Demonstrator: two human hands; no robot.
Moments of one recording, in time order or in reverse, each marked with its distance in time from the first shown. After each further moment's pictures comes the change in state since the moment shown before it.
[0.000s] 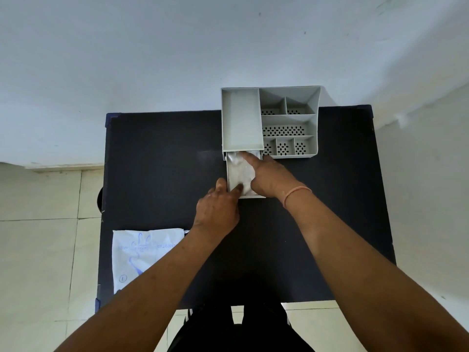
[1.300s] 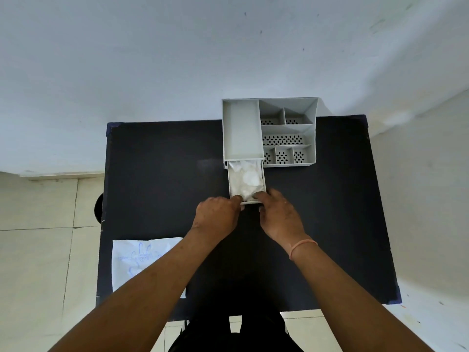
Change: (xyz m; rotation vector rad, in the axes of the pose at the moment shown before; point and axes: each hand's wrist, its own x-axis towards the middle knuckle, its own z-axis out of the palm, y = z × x) left_hand 0.016 -0.017 0.007 0.034 0.047 0.132; right_hand -0.034 0.033 0.076 0.159 0.306 -0.053
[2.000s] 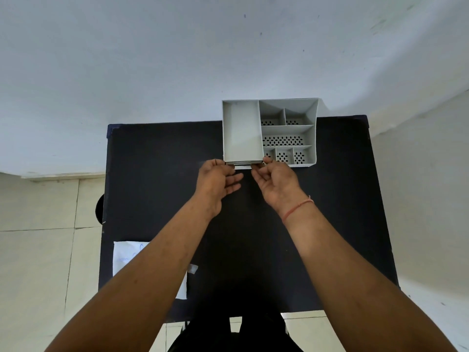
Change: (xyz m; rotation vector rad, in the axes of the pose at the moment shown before) left_hand 0.049 -0.005 -0.053 -1.797 0.076 -0.761; right_hand 0.067 -0.047 -0.052 1.763 0.104 0.693
